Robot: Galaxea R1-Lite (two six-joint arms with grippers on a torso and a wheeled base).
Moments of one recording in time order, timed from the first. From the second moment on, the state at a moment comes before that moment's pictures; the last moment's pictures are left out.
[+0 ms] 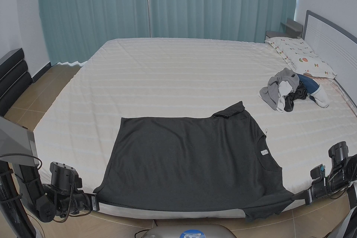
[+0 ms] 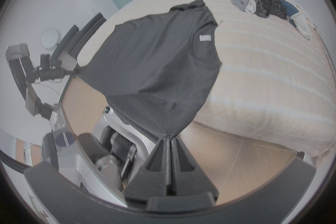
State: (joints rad) left arm -0.18 2.05 -0.03 -1.10 0.05 -0.22; right arm -0.20 1.74 -0.27 -0.27 0.44 -0.43
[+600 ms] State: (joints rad) left arm -0.17 2.03 -0.32 -1.09 0.02 -0.67; right arm -0.18 1.80 -0.49 -0.27 0.54 -0.02
